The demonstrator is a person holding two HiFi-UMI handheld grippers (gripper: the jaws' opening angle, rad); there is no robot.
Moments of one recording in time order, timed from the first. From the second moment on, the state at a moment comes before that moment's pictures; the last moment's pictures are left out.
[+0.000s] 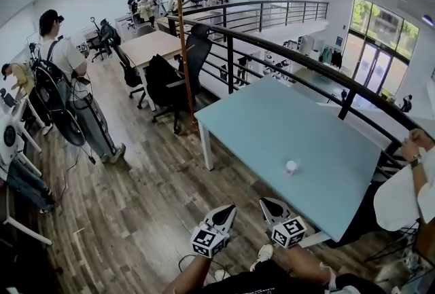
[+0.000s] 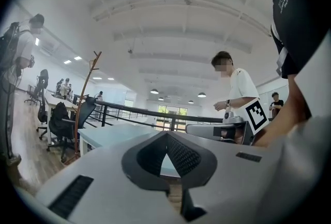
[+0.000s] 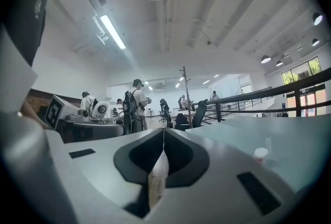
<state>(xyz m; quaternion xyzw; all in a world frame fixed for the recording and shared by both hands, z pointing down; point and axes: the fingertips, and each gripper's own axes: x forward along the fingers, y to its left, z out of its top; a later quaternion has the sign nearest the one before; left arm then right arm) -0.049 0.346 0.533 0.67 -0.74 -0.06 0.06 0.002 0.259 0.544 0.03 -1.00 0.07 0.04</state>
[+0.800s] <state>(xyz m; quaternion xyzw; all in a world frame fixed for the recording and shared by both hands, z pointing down) -0.079 0.178 0.518 0.69 -0.72 -0.03 0.06 -0.027 0.104 0.516 0.02 -1.00 0.06 0.01</state>
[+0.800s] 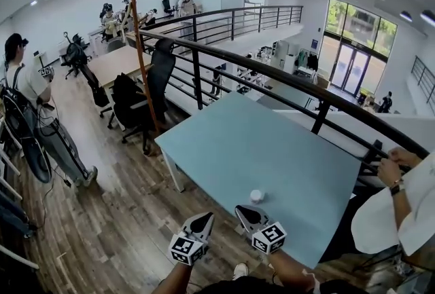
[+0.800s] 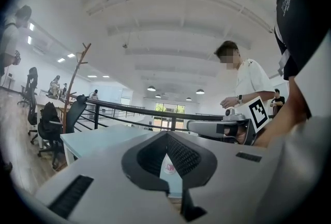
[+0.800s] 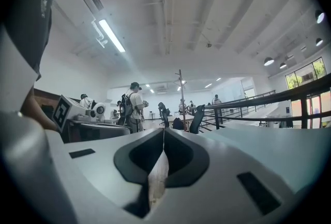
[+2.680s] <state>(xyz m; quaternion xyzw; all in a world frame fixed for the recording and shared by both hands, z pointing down) -0.189 -0.025 0.528 0.81 -0.59 0.02 0.04 -0.114 -0.070 0.521 0.20 -0.98 0.03 -0.01</state>
